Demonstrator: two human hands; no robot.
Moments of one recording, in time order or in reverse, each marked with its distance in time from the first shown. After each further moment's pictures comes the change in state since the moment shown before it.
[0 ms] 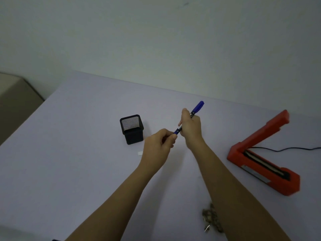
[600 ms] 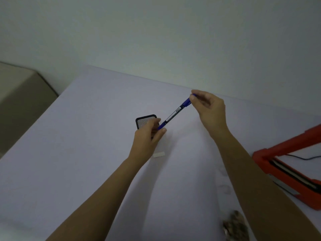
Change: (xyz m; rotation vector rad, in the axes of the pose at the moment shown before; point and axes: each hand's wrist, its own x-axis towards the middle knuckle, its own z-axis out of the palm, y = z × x) left_hand 0.040 -0.061 -0.065 0.118 0.025 -0.026; right_hand 0.035 -0.019 0.024 -0.051 -0.121 -0.403
